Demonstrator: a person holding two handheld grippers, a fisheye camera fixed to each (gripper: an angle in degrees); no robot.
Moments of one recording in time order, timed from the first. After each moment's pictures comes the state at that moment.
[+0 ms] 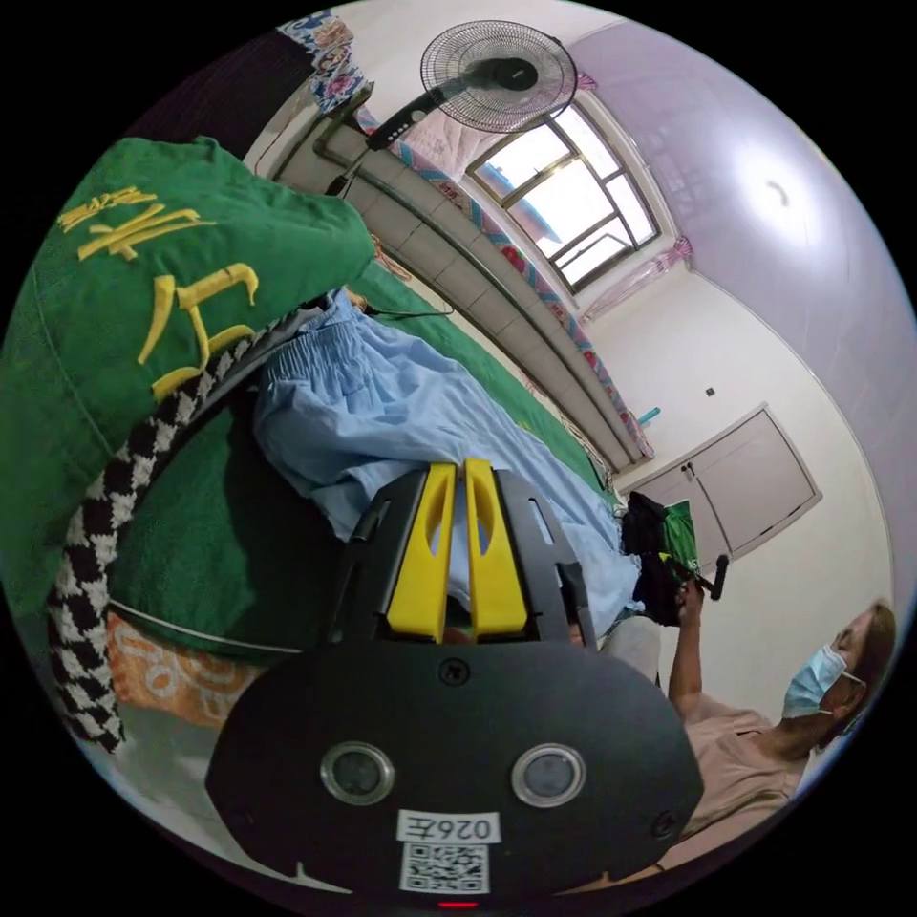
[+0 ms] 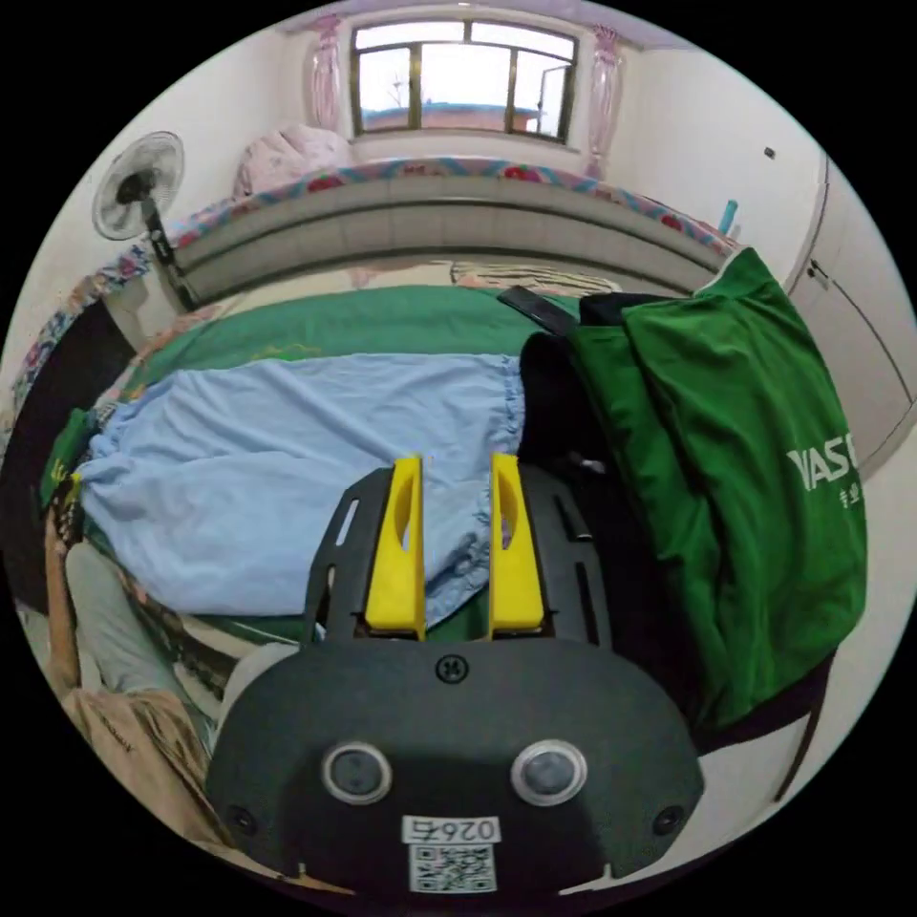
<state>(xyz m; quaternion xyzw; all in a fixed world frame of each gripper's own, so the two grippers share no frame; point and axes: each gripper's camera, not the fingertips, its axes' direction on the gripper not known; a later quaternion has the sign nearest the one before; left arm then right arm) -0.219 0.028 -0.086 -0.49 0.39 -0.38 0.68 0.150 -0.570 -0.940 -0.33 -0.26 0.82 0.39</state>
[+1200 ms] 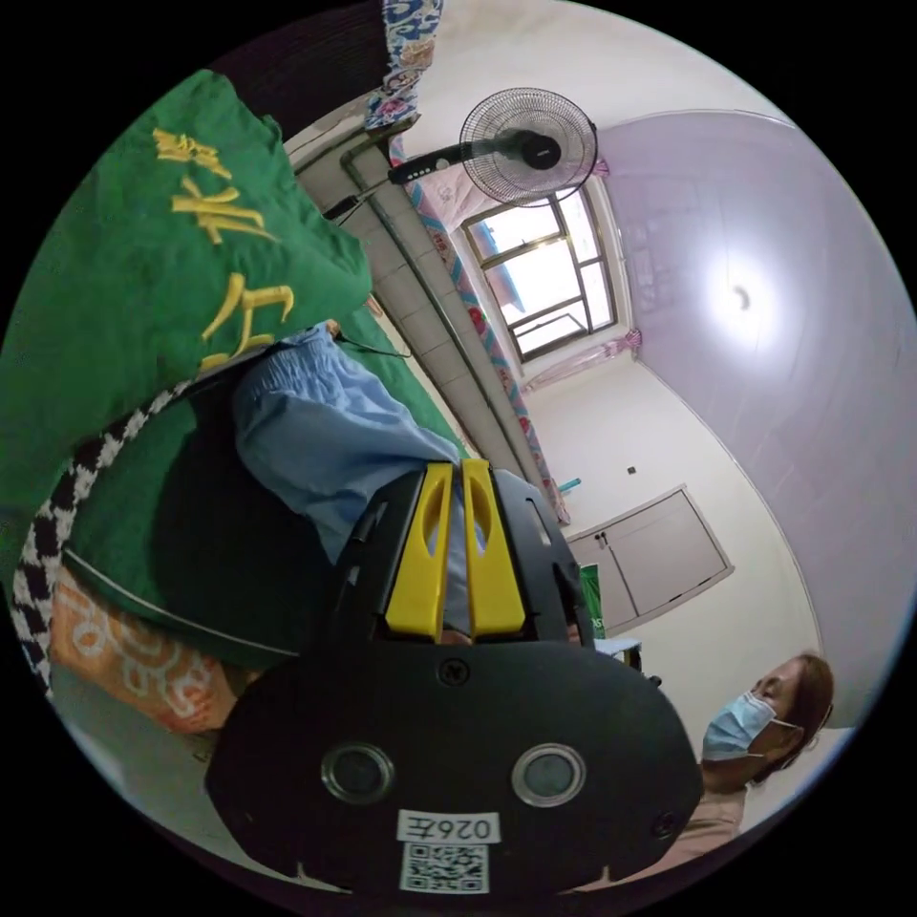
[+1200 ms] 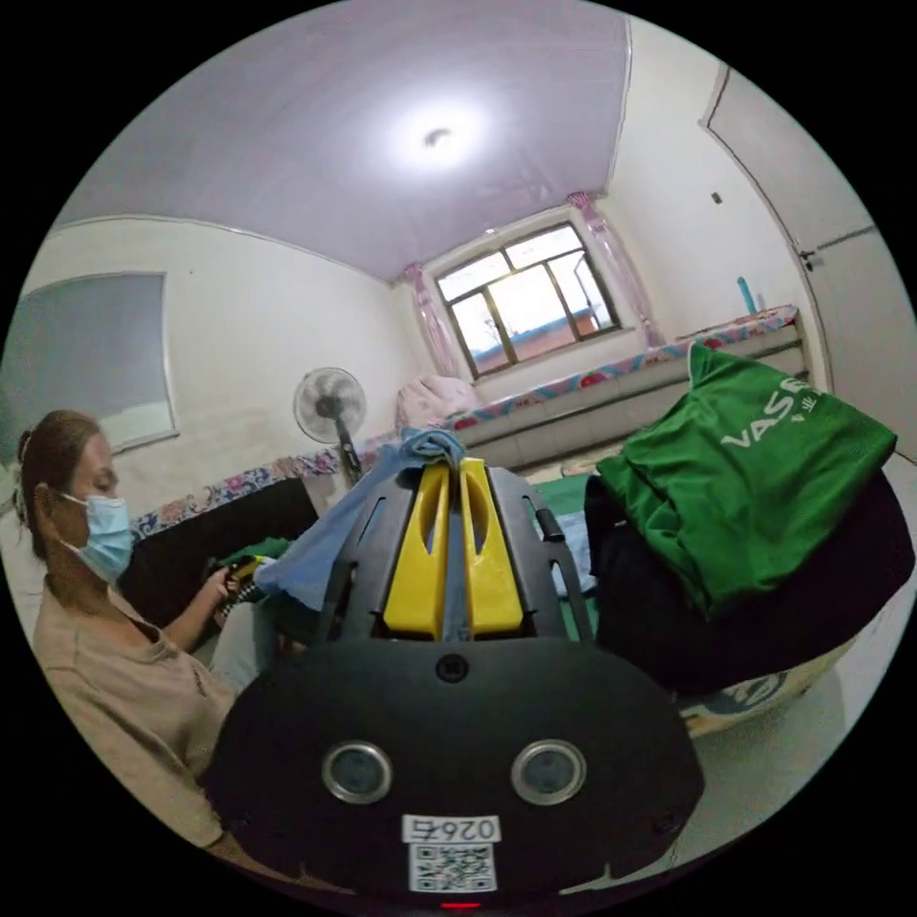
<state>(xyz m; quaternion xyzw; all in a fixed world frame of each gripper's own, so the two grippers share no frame) -0.239 -0.038 -0.078 -0.41 0.40 -0.54 0.62 0.131 -0.582 -1.063 0.01 -0.02 0.93 0.37</state>
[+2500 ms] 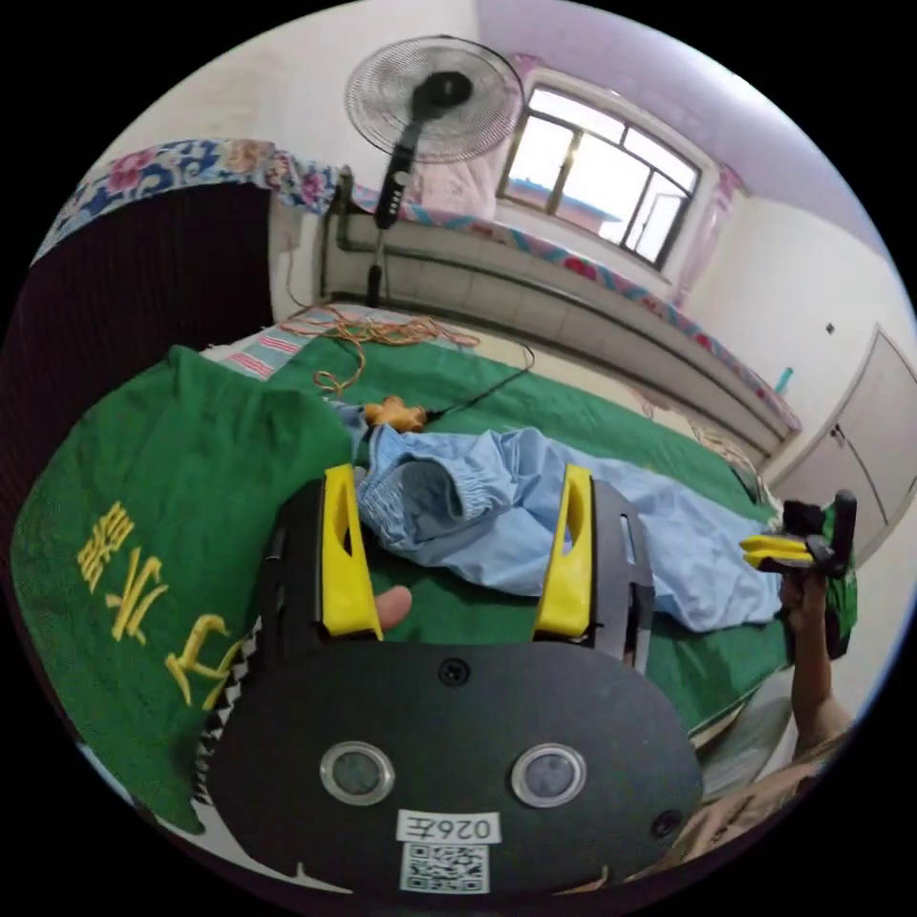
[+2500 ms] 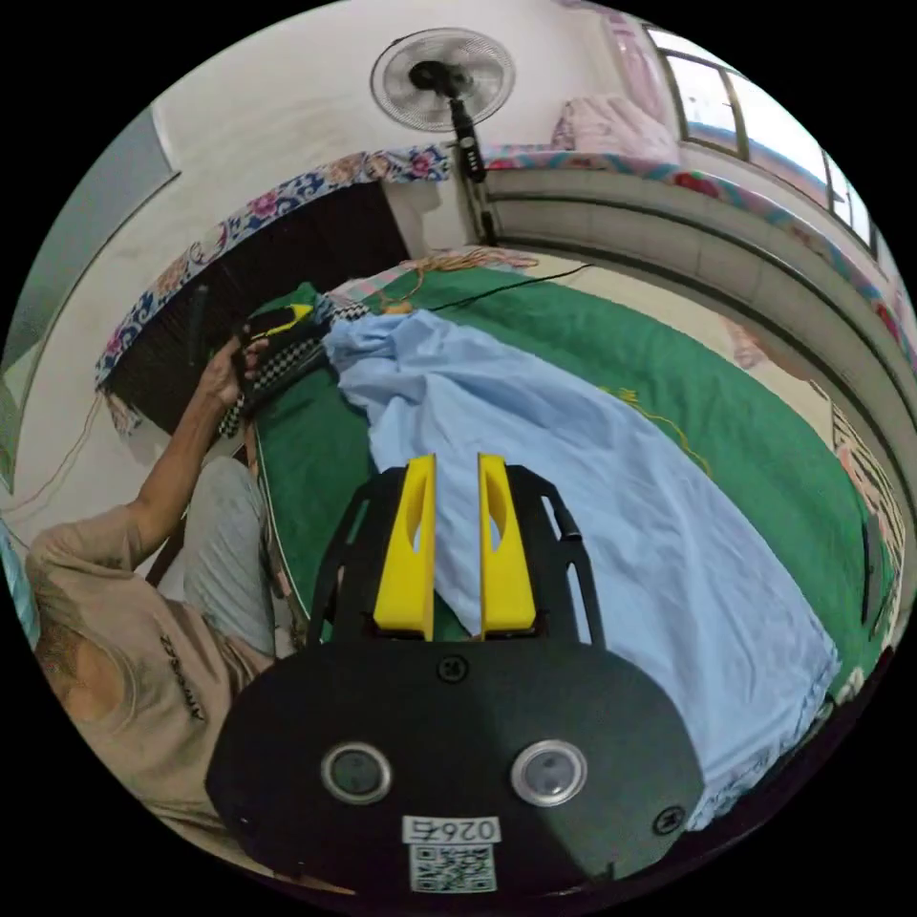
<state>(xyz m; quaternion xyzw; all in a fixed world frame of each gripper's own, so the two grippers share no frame) -0.082 -0.138 0.049 -0.50 0.24 -0.20 0.81 -0.042 -0.894 -0.287 0.01 -0.48 0.72 0.50</state>
